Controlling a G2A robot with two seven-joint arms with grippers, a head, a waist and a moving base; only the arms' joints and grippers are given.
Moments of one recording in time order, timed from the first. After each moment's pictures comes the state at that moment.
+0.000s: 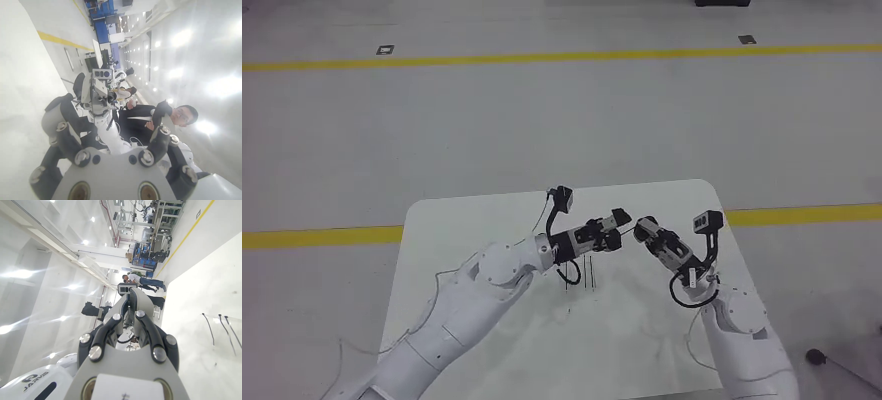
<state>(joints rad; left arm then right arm) 0.99 -1.34 -0.75 -1.36 -0.41 -0.27 -0.57 -1.61 -1.27 1.60 -1.61 0.33 -0.34 0.73</state>
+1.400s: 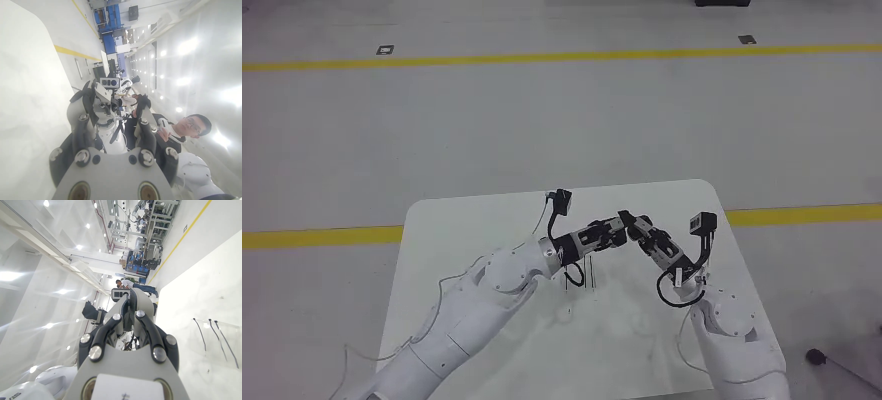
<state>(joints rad) 1.02 -1.35 -0.75 -1.39 -0.33 -0.21 -0.47 -1.62 -1.29 1.56 -1.64 0.21 -0.34 0.60</state>
